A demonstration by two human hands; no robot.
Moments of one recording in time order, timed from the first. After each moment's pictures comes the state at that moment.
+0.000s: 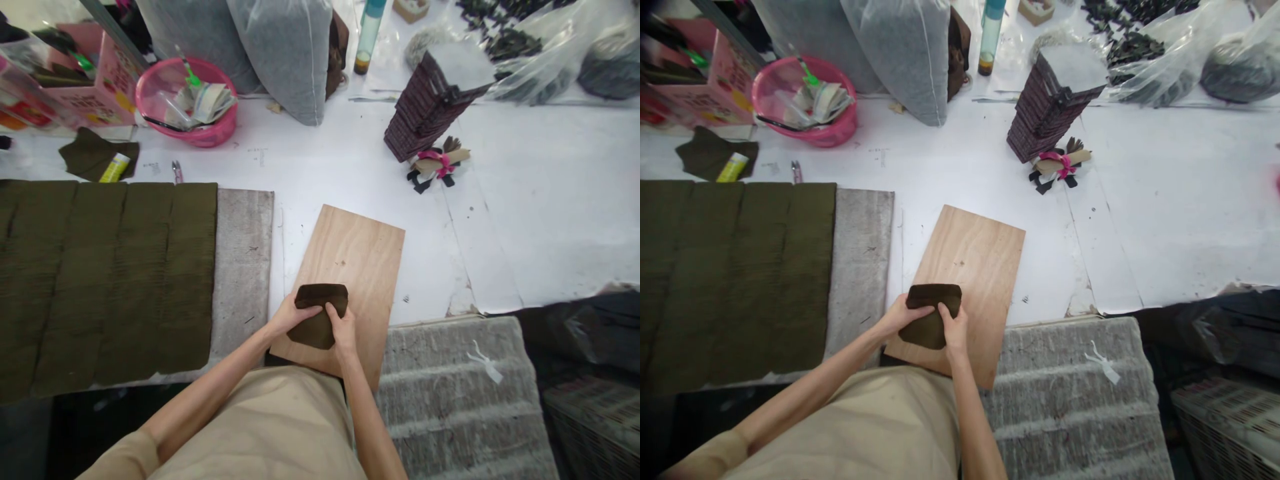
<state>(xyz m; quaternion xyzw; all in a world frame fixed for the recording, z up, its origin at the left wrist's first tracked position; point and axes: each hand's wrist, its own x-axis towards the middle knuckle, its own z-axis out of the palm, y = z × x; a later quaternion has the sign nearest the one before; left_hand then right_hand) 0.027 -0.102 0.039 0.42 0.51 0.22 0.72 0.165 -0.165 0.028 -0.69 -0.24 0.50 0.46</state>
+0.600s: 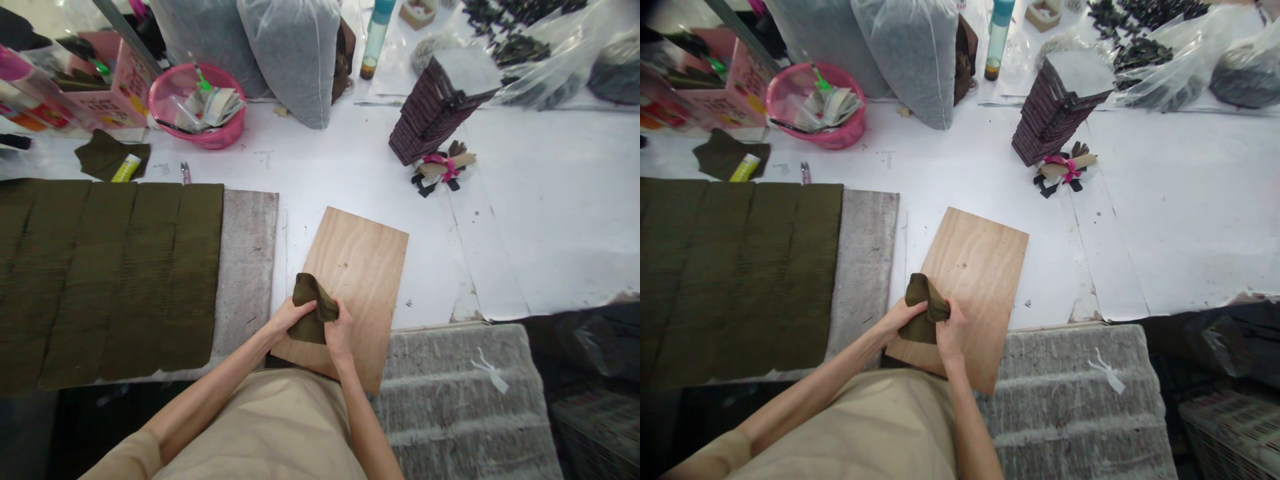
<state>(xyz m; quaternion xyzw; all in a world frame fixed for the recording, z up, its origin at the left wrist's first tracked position) 0.022 -0.105 0.028 0.31 0.56 0.20 0.74 0.159 -0.158 0.025 -0.70 -0.30 0.46 0.45</state>
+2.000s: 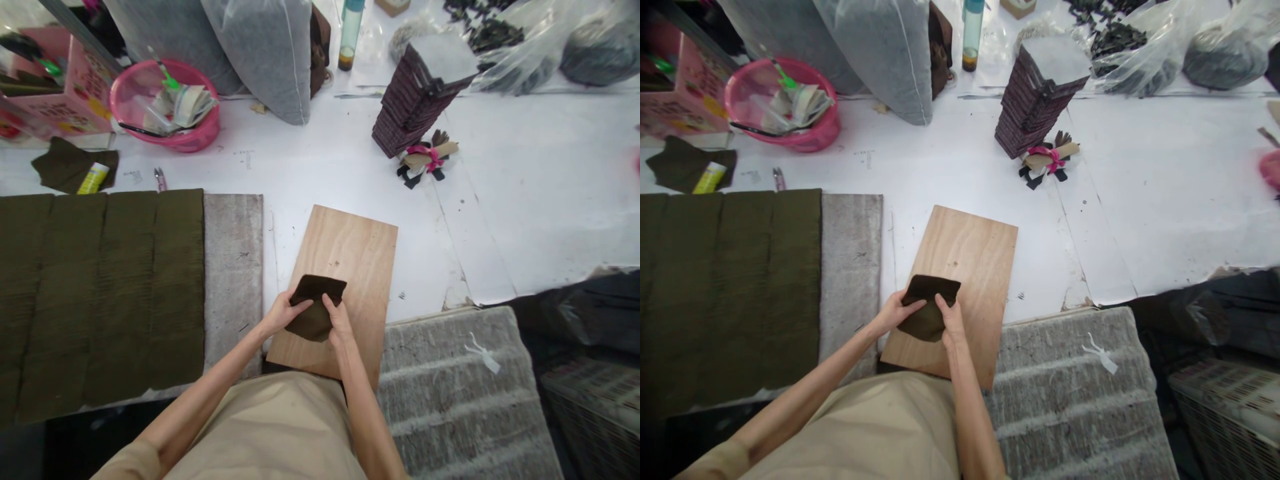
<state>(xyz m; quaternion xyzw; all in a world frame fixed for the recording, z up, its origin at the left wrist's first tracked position) 0.026 -0.083 0.027 0.41 0.51 0.22 0.73 0.165 -0.143 0.012 -0.62 -0.10 0.59 0.51</state>
